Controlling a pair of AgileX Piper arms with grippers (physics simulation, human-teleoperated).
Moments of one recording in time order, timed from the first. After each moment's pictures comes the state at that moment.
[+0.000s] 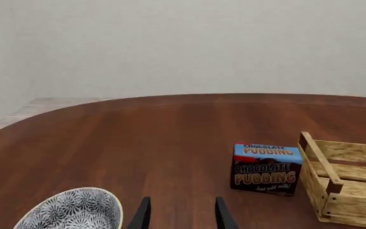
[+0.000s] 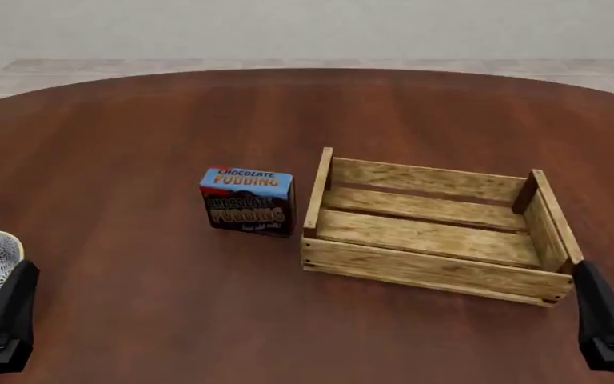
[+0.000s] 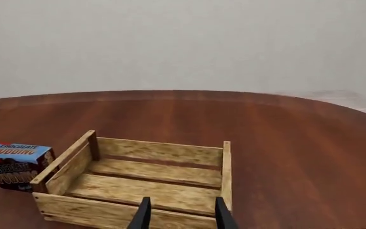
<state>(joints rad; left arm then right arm) 0.00 0.00 0.00 0.00 0.00 0.00 0.02 0.00 0.00 0.02</state>
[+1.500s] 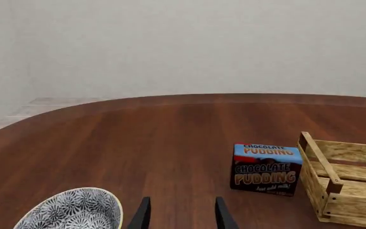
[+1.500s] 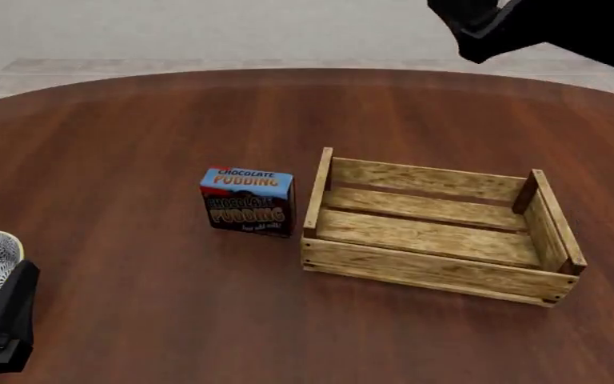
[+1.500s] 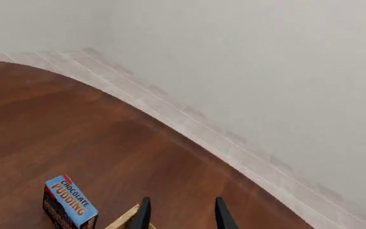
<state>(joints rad) 0.00 0.00 0.00 0.00 0.00 0.45 1.09 -1.11 0.12 -0.38</state>
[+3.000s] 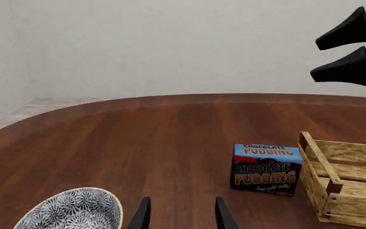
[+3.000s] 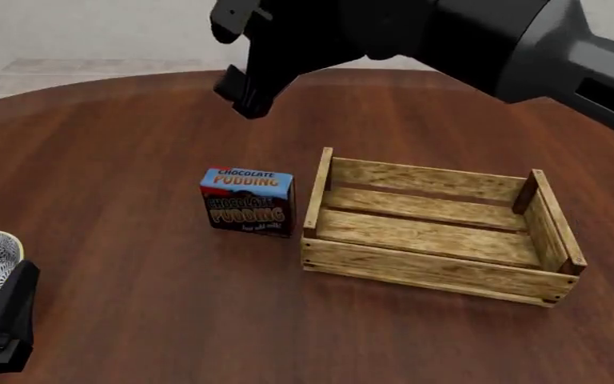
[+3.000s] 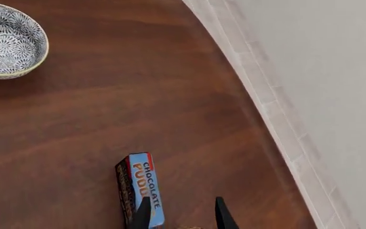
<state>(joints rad) 0.00 0.00 0.00 0.00 0.00 0.78 1.77 -1.79 0.59 -0.63</state>
